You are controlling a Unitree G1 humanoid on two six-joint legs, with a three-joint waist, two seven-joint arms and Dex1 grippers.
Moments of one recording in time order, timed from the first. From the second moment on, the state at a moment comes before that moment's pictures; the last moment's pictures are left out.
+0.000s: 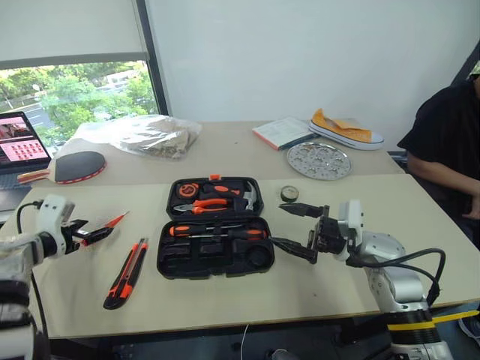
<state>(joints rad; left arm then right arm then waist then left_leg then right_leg) -0.68 0.91 0.17 0.98 -0.21 0.25 -0.90 -0.36 -0.45 -0.05 -0.06 0.46 0.06 1.12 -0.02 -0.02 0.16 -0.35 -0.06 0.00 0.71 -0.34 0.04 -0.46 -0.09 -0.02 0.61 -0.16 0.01</state>
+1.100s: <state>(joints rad) -0.67 0.81 -0.03 0.27 -0.29 0.19 -1.54 -0.22 -0.55 -0.08 -0.20 0.52 0.11 1.04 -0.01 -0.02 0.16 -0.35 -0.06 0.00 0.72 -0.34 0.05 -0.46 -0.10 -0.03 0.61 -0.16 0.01</state>
